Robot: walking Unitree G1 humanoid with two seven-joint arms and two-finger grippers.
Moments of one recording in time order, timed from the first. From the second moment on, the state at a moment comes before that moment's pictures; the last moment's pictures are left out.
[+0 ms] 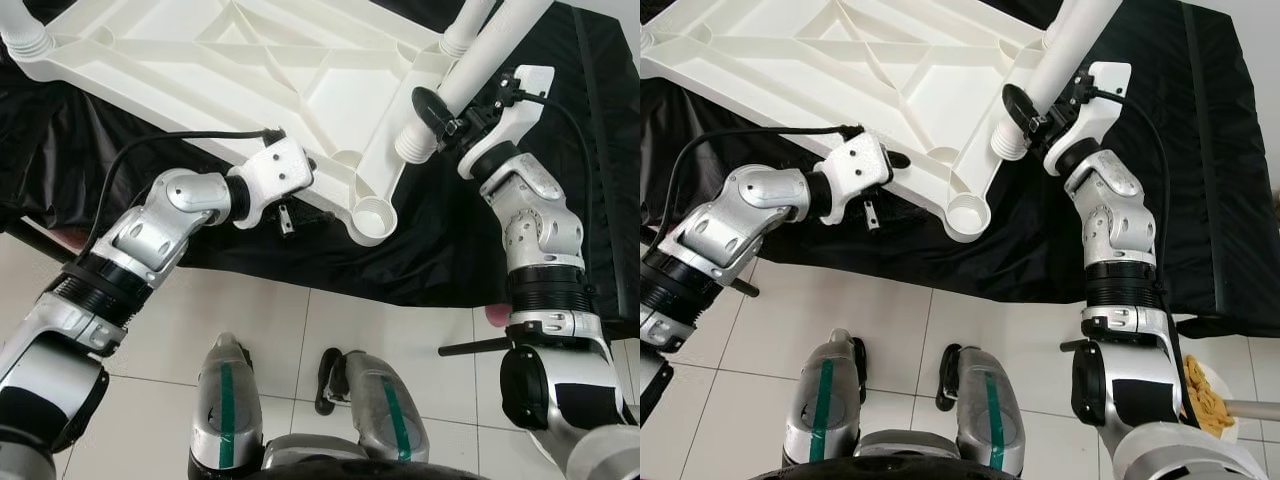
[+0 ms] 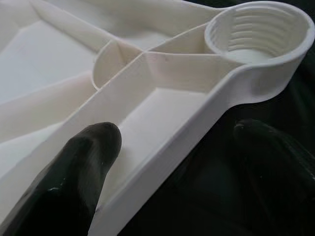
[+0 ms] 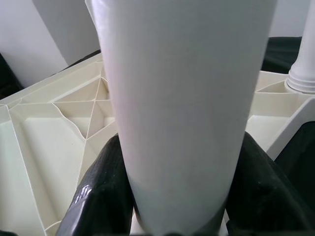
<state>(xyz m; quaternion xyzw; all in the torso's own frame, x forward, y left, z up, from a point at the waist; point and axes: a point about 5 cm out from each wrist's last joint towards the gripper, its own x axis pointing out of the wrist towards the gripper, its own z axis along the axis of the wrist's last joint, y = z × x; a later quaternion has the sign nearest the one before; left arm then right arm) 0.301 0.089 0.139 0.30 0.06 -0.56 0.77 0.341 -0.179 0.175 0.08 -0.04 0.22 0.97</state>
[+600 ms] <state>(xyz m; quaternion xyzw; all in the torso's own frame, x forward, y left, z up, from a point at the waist) 0.320 0.068 0.128 0.33 0.06 -0.55 0.76 0.337 -0.180 0.176 0.09 -0.05 0.21 0.97</state>
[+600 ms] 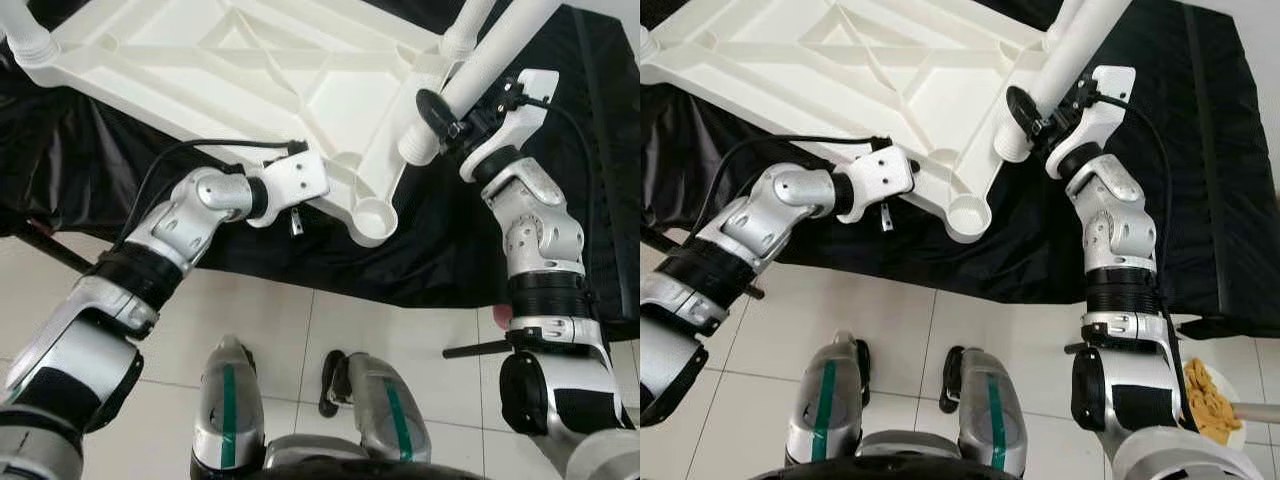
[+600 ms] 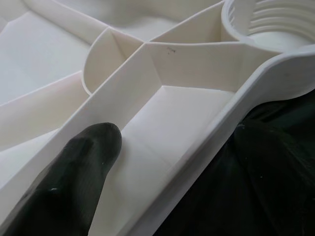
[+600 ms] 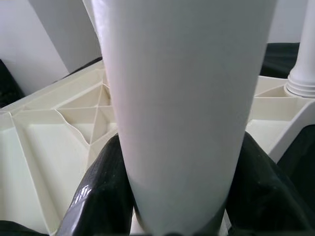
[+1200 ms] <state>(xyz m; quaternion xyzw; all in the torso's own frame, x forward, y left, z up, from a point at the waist) 0.333 0.052 0.129 0.31 0.07 -0.55 0.77 0.336 -0.182 0.173 0.10 -0.05 0.19 0.98</state>
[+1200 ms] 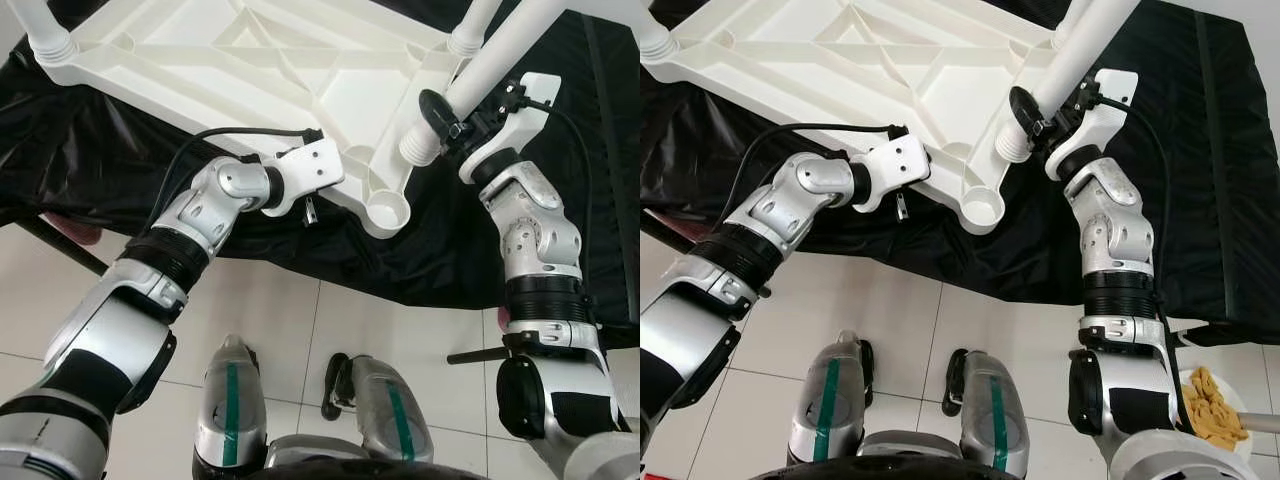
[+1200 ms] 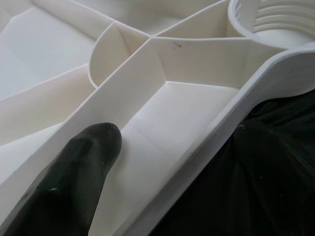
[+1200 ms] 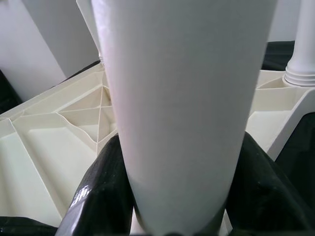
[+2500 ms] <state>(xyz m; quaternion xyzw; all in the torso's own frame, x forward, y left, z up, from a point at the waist) 0.343 0.016 0.133 0.28 0.05 -0.55 0.78 0.327 -0.185 0.176 0.11 -0.06 0.17 0.98</state>
